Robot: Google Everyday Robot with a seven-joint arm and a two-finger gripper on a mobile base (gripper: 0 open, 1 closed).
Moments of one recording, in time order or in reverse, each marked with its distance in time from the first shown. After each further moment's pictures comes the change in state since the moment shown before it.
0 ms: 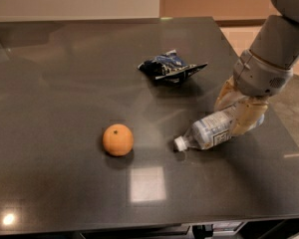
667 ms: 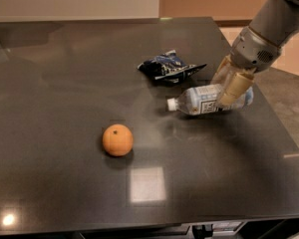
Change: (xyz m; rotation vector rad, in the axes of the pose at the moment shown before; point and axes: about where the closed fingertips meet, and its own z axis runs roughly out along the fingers) arm 0.010 -0.077 -0.018 0.060 -0.146 0.225
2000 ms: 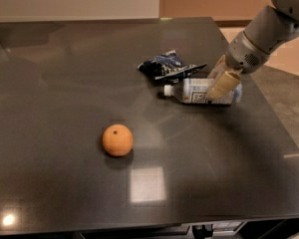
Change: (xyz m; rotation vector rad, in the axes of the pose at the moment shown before) arm 0.002 -0.048 0.021 0.109 -0.067 0.156
